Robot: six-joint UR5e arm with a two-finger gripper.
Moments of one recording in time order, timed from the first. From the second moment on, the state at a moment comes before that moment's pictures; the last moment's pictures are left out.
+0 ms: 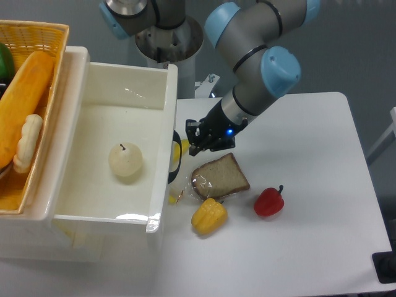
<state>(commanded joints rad) 2.61 -1.80 -1.65 -1.54 1.08 0.72</state>
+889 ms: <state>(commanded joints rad) 2.56 -1.77 -1.65 -1.58 1.05 0.72</state>
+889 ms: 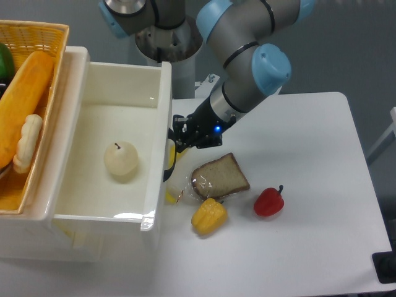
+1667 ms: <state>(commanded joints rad) 2.42 -1.76 -1.65 -1.57 1.05 0.61</state>
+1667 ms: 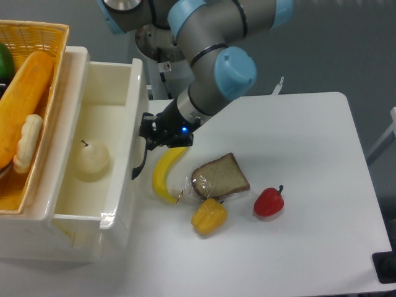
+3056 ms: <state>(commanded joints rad) 2.37 -1.79 -1.58 -1.50 1.04 0.51</state>
